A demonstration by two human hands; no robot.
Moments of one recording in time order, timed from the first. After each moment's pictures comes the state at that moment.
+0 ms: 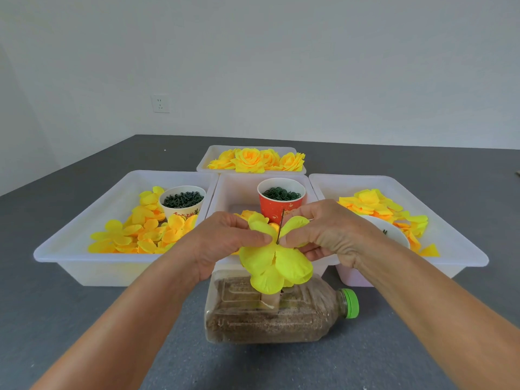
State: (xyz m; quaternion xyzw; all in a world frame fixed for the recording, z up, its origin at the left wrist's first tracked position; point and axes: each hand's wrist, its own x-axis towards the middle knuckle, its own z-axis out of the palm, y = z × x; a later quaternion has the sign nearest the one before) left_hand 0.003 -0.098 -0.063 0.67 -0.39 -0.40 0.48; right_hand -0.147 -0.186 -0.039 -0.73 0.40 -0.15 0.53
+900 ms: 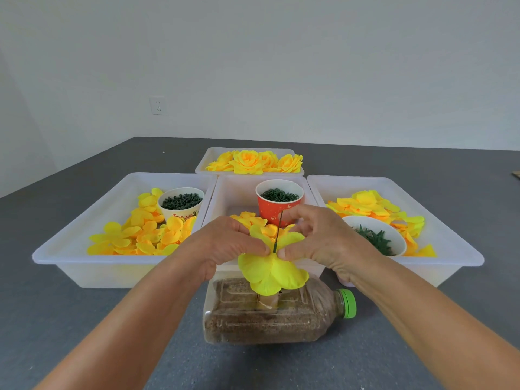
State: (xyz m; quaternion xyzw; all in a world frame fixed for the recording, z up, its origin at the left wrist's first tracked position) left_hand -0.001 -0.105 -0.063 0.72 -0.38 -0.39 0.43; right_hand -0.152 -0.179 -0.053 -0.78 0.38 -0.20 0.45
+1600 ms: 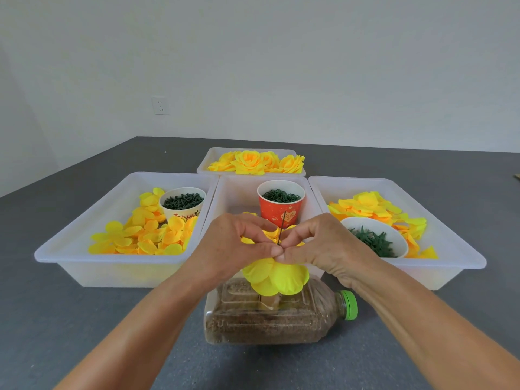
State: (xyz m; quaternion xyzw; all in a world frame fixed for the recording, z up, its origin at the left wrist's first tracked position) left_hand -0.006 -0.094 -0.075 0.63 -0.55 -0.24 0.49; right_hand -0.153 -0.178 -0.062 -0.77 0.37 -0.22 0.47
